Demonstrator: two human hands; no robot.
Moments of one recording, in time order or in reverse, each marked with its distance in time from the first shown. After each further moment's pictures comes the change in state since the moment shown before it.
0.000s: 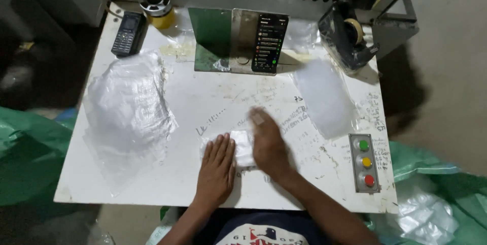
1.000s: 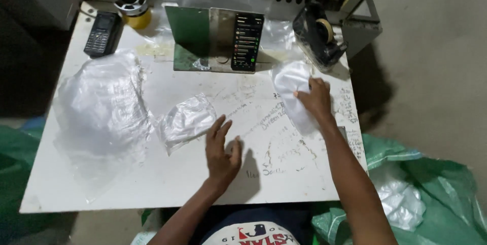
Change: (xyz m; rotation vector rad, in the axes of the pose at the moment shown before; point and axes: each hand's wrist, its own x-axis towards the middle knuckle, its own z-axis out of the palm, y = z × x) left_hand 0.057 0.051 0.026 -0.352 0.578 -0.050; right_hand 0.068 0.185 -0.104 -0.413 -0.235 0.539
